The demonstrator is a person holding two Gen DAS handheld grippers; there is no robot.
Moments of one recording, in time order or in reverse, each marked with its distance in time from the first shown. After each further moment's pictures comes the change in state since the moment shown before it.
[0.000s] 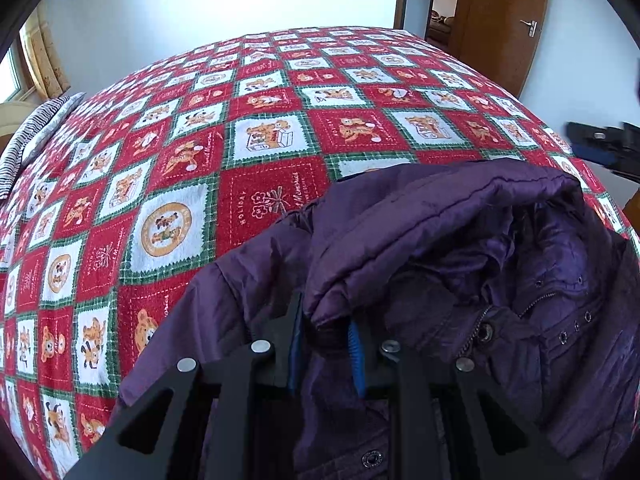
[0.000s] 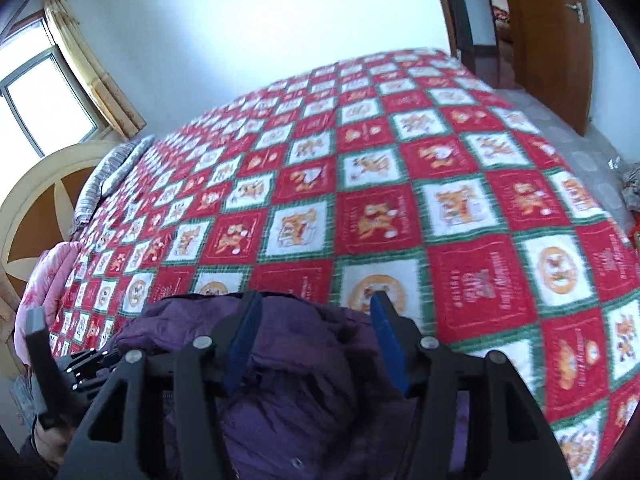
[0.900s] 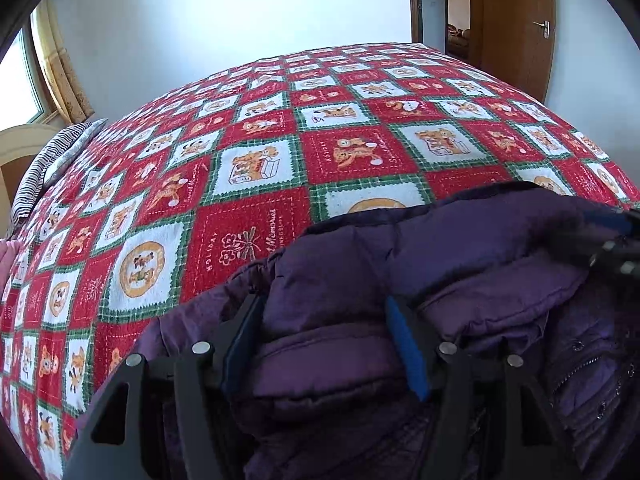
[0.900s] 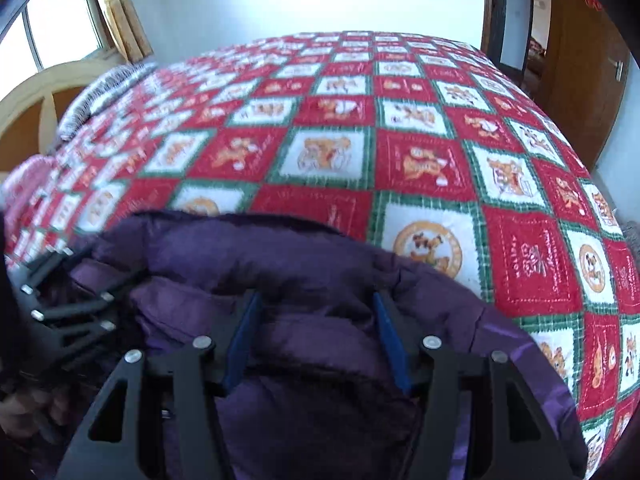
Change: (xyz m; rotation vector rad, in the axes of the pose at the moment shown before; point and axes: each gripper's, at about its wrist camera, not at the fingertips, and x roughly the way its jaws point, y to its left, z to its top) left arm 0.044 -0.038 0.016 0.013 -0.090 0.144; right arm 0.059 0.038 -0.053 -0.222 0.093 -0.137
